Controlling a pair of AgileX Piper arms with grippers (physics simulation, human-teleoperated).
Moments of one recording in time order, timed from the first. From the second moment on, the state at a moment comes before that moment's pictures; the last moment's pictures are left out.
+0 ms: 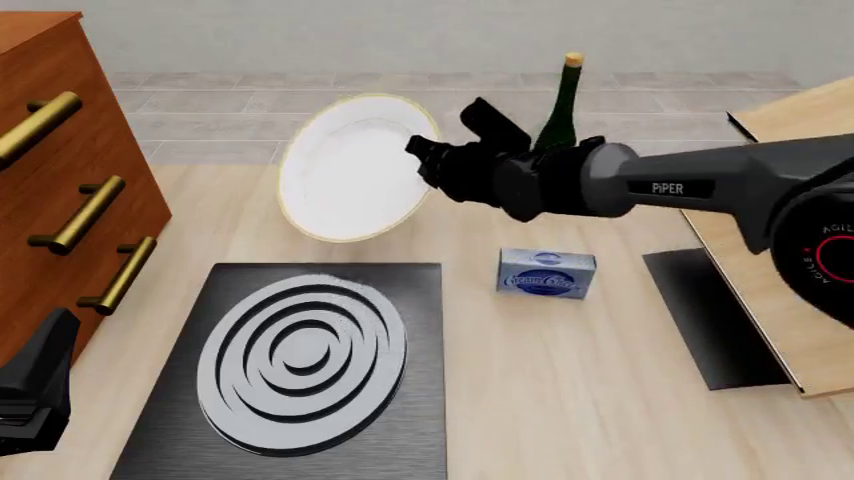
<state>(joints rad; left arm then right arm) 0.00 0.01 0.00 0.00 0.00 0.53 2.05 -1.41 -0.08 0.82</state>
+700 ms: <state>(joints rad) 0.00 0.01 0.00 0.00 0.00 0.51 2.24 -1.55 -0.09 0.89</state>
